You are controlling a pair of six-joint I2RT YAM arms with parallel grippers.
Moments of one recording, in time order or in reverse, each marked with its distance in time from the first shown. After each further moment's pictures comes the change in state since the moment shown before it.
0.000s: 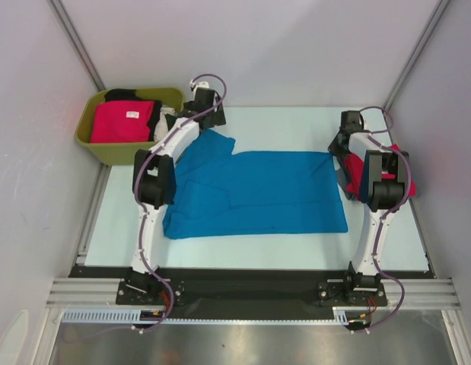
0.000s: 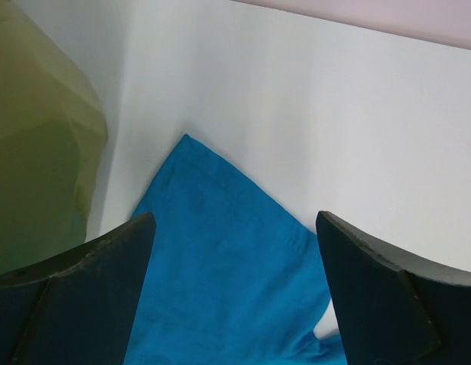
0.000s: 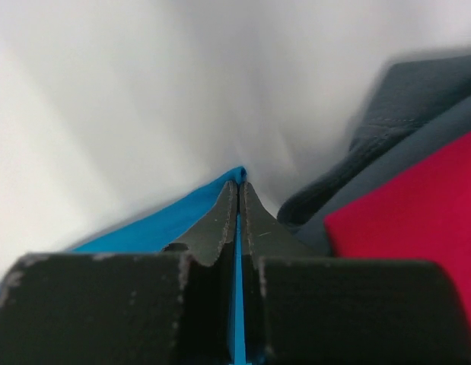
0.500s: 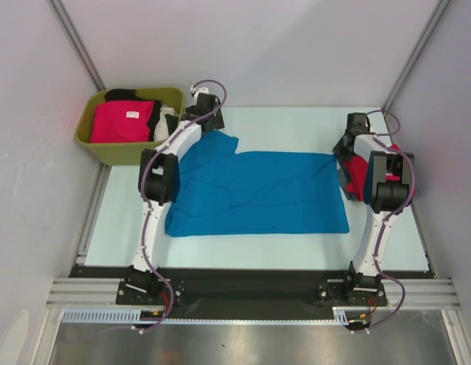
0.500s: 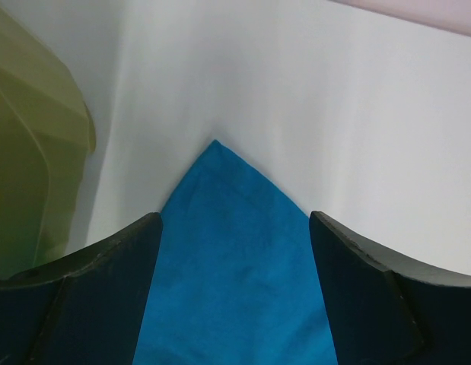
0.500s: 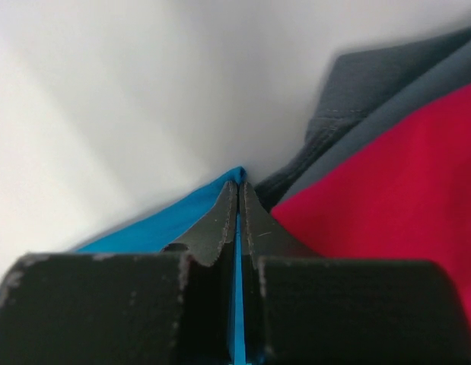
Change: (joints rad) left arm 0.018 0.143 0.103 -0.002 -0.008 -0.022; right arm -0.042 -0.028 -0.043 0.006 -0.022 0.026
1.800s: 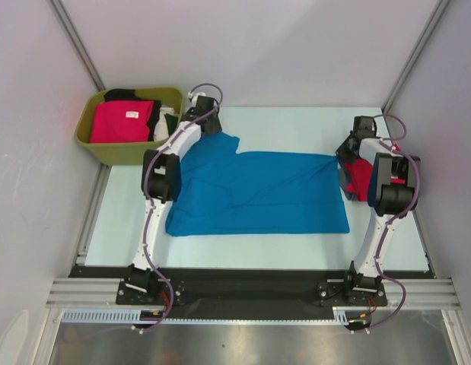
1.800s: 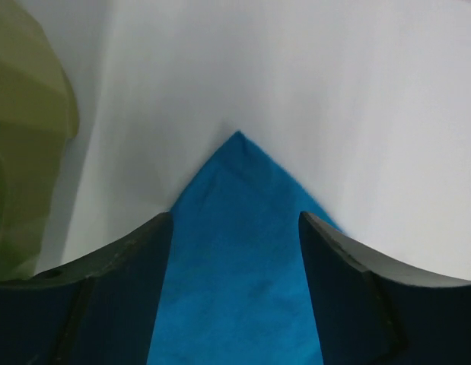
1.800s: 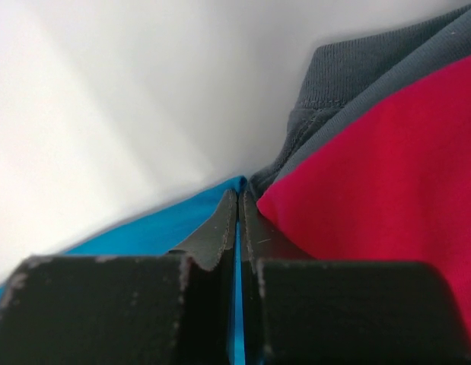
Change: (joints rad) left arm 0.024 0.097 0.107 -0.074 0.047 -0.104; right arm -0.043 -0.053 -0.086 0.055 -0.090 0.029
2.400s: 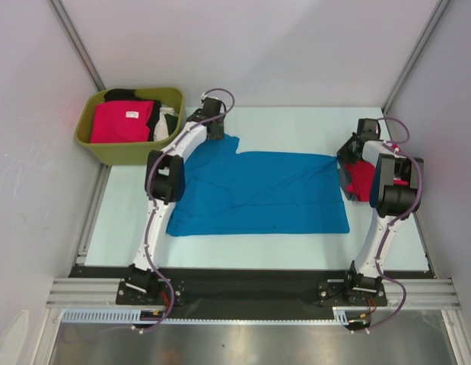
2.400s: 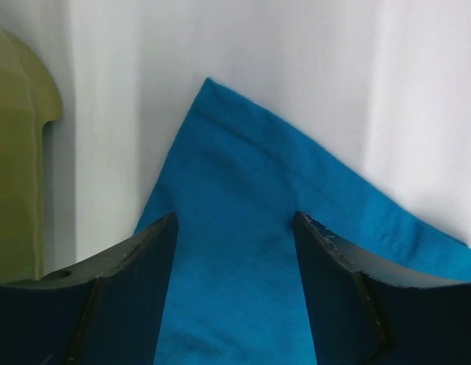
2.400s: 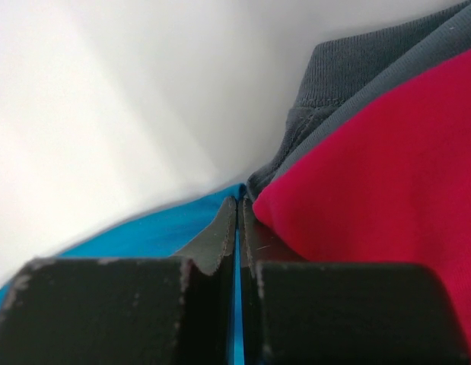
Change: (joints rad) left arm -0.053 -0.001 0.002 -0.095 -0.066 0.252; right arm -0.027 -0.020 -0.045 0.040 -0.082 0.024
